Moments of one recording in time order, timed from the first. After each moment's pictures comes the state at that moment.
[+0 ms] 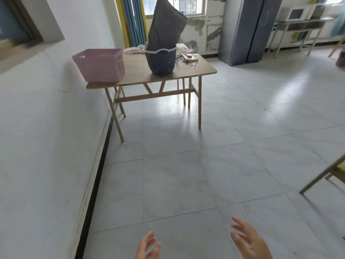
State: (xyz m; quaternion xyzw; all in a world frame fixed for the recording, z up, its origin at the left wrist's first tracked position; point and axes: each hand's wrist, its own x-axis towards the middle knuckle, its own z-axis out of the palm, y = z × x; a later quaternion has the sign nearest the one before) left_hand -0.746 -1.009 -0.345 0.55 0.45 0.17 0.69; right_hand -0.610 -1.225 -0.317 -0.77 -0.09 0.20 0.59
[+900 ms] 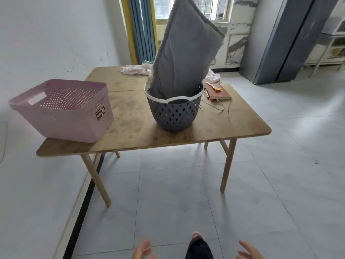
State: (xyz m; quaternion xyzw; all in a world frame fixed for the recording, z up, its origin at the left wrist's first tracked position) left_hand -0.141 -0.568 -0.364 0.51 0.47 0.13 0.71; right_hand 0.006 -0.809 -0.330 -0.82 -0.03 0.27 0.51
